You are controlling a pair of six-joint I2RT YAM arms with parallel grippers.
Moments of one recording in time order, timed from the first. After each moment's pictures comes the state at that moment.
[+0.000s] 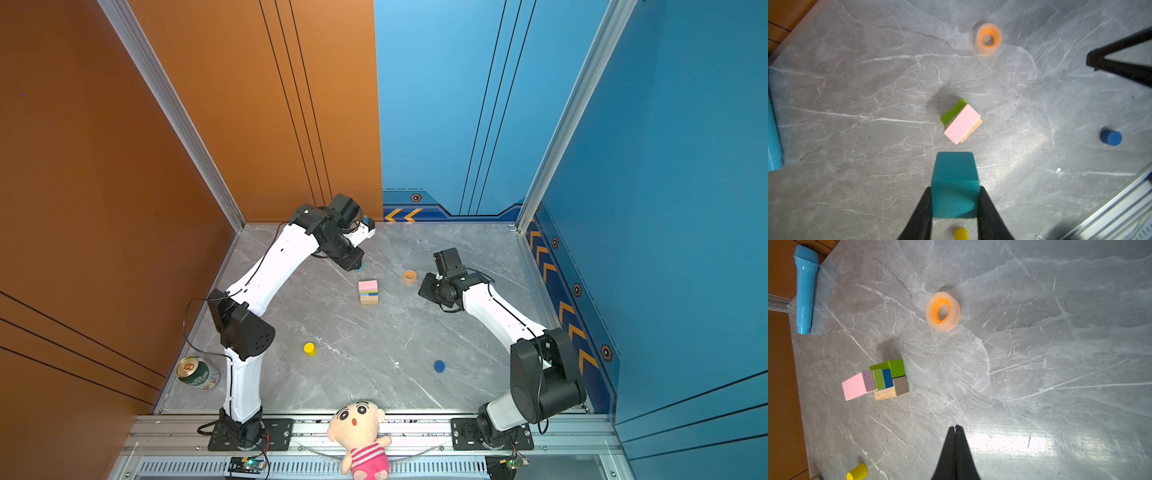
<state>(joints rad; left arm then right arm) -0.55 2.09 2.27 -1.39 0.05 0.19 0.32 1.50 1.04 -0.51 -0.14 0.69</state>
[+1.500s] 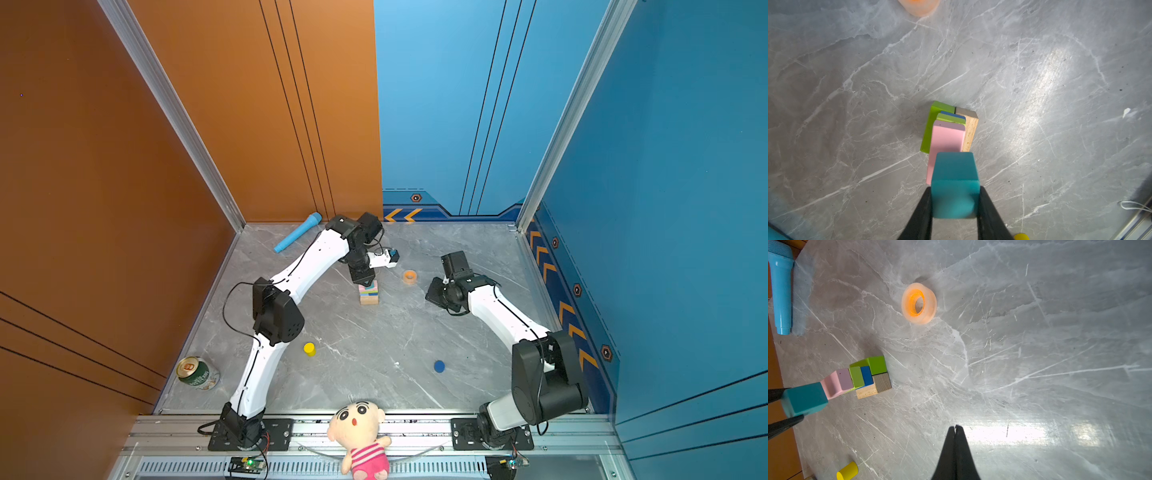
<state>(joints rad) -0.59 2.35 2.40 -1.46 0.06 0.67 0.27 1.49 1.00 -0.54 -0.17 0.67</state>
